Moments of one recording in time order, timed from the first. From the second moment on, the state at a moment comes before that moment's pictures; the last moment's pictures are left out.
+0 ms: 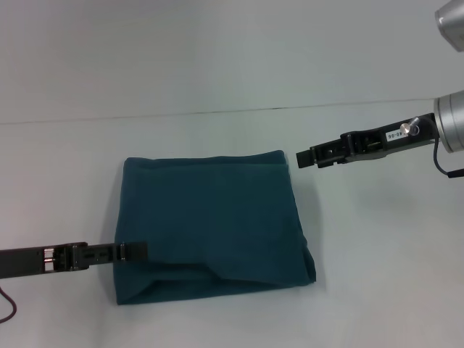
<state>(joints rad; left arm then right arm) -0.50 -2.06 0.59 0.78 2.14 1.73 -2.13 0.81 1.93 -0.75 -0.68 -2.24 -1.48 2.34</state>
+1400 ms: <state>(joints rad) -0.50 -2.10 0.72 0.80 2.15 1.73 -1.74 0.68 2.09 -0.86 -0.66 -2.16 -1.67 1.60</state>
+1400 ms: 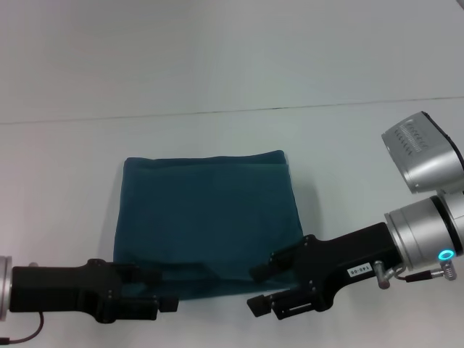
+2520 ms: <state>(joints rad) -0.52 -2.09 0.76 0.83 2.15 1.68 -1.82 0.61 2.06 -0.83 -0.71 -2.10 -1.74 1.57</state>
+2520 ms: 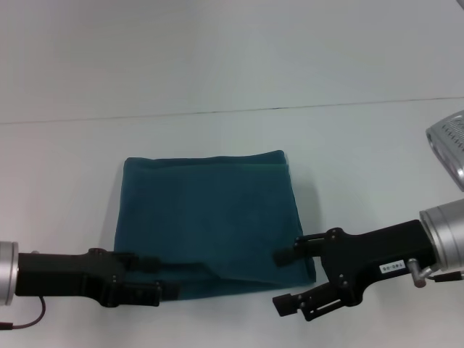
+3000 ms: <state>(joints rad) -0.52 -2.10 0.77 0.83 2.15 1.70 -1.84 0.60 2.05 -0.83 -0.73 -2.10 -1.73 1.58</state>
